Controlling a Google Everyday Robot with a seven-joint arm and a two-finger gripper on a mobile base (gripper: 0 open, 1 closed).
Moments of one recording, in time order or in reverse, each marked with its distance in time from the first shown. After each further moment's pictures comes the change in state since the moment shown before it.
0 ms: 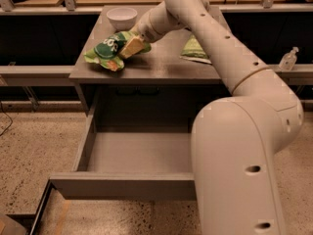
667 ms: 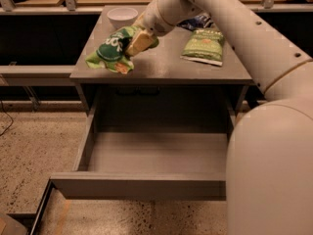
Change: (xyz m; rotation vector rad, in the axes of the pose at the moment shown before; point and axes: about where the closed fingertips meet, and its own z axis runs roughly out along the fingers) arm -0.025 0.046 -0.071 -0.053 0.032 -0.128
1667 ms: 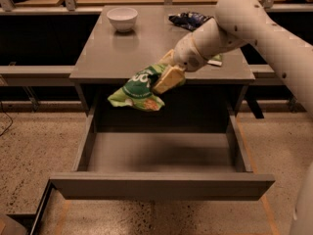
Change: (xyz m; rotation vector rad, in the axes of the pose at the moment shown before) arm 0.085 0.108 -0.048 -0.228 0.003 0.129
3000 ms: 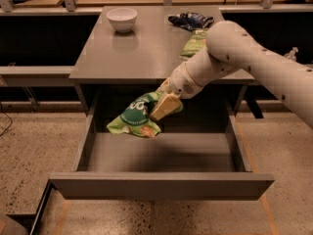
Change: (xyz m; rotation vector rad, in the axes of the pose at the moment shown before) arm 0.044 0.054 0.041 -0.072 0.065 0.111
